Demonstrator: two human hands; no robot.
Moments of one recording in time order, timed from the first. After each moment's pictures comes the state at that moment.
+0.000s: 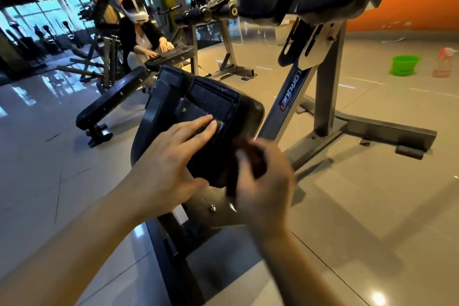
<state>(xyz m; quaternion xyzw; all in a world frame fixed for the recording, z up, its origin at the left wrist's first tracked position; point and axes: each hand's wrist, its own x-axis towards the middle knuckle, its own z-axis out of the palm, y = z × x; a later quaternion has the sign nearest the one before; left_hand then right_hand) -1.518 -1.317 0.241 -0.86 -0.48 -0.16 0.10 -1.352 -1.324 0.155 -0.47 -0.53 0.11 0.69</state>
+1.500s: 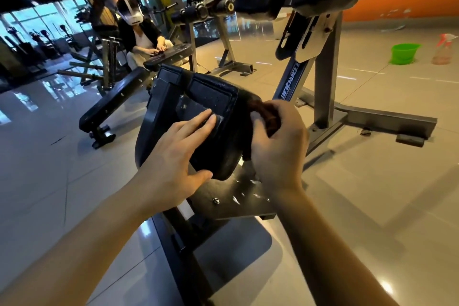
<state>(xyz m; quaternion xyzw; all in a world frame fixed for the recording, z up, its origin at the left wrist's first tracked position) -1.518 -1.317 0.235 -0.85 -0.50 -0.16 0.03 -1.329 -1.297 0.184 -0.49 -0.51 0.11 0.70</state>
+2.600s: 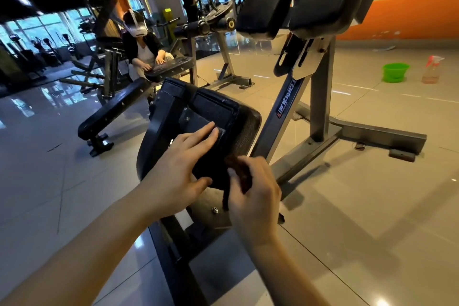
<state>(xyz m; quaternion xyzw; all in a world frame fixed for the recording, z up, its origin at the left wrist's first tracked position) -1.519 -1.317 0.240 -0.85 -0.49 -0.16 0.00 -1.364 -1.337 0.144 -0.47 -0.58 0.09 0.66</state>
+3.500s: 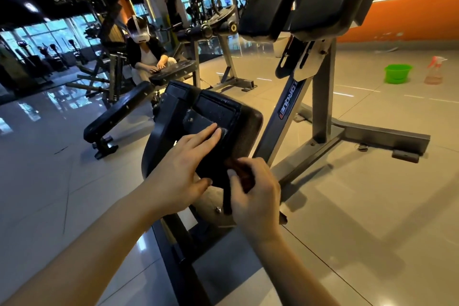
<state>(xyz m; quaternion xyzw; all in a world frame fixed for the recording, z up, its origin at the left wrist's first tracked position) -1.519 -1.322 0.244 -0.86 -0.50 -0.13 -0.01 -1.365 -1.338 0.140 -0.45 -0.58 0.15 0.66</state>
